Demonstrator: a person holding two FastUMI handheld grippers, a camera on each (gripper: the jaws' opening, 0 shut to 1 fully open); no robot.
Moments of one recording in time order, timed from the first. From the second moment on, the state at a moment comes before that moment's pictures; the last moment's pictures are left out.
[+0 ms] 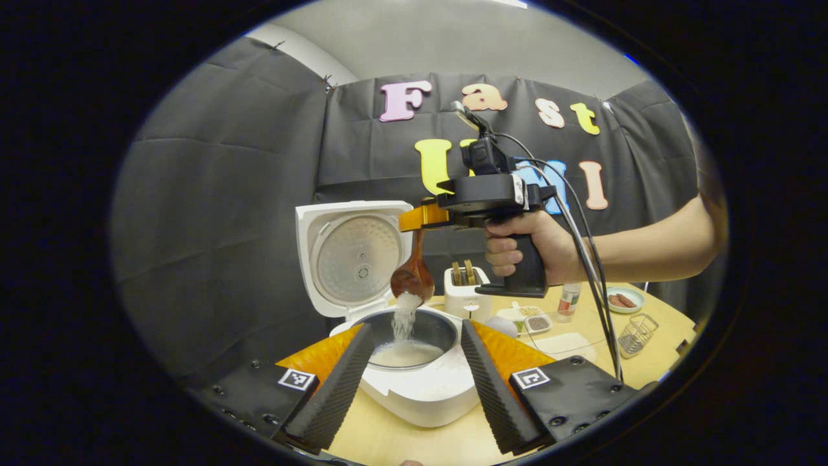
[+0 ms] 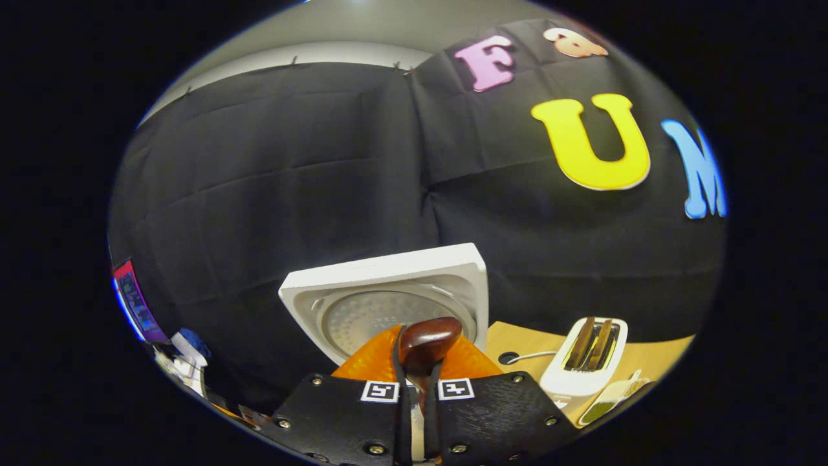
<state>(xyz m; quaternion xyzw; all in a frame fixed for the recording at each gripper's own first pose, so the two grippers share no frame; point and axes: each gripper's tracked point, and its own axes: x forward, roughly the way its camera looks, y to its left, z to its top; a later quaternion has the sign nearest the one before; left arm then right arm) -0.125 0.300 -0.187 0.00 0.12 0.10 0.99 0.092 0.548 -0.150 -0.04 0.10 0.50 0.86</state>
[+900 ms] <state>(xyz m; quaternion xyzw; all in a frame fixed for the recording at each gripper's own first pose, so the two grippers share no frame) -0.124 0.289 -0.166 -0.02 0.10 0.10 0.99 0.112 0.479 -0.099 0.14 0.15 0.49 0.85</state>
